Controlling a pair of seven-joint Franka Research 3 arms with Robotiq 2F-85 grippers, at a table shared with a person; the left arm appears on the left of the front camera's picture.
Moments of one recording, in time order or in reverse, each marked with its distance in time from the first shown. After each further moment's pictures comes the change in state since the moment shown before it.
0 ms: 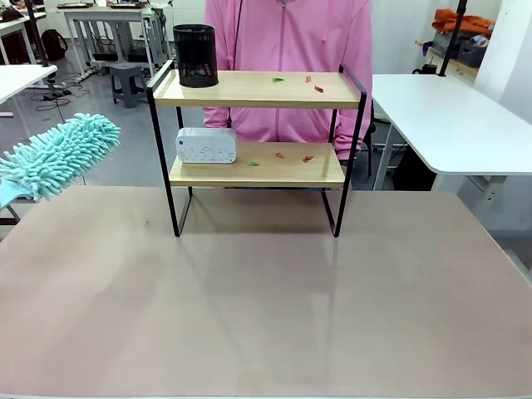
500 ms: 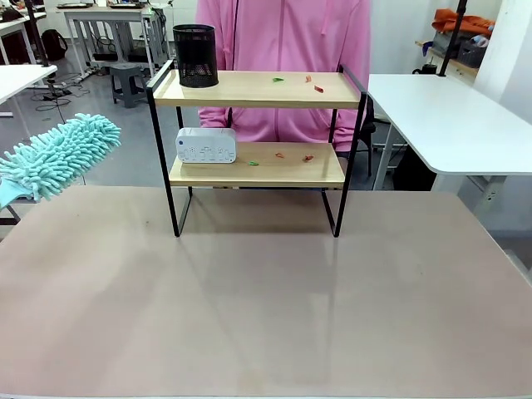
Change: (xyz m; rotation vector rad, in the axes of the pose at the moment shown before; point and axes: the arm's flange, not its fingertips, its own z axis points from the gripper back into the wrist) left arm 0.000 0.000 0.000 -0.001 0.001 0.001; right arm 0.000 0.000 0.000 0.000 0.000 0.000
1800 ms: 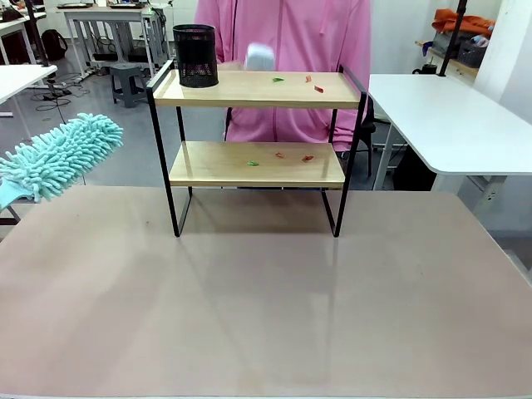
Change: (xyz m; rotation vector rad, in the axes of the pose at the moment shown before) left arm -0.001 -0.012 -0.001 -0.004 0.071 -0.078; right arm 0.000 0.000 0.000 0.000 0.000 0.000
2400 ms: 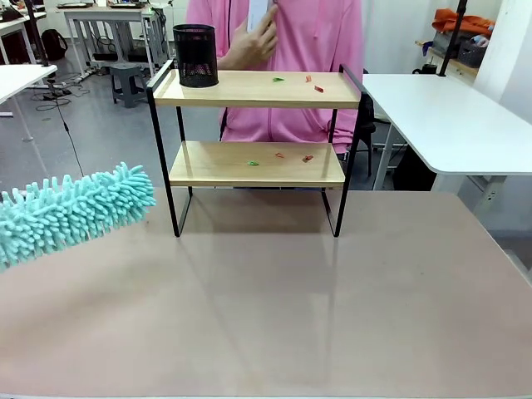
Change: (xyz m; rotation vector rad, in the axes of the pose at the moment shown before) left arm -0.047 -0.090 0.036 0.119 0.484 -0.568; right arm 0.000 0.000 0.000 0.000 -0.001 0.000
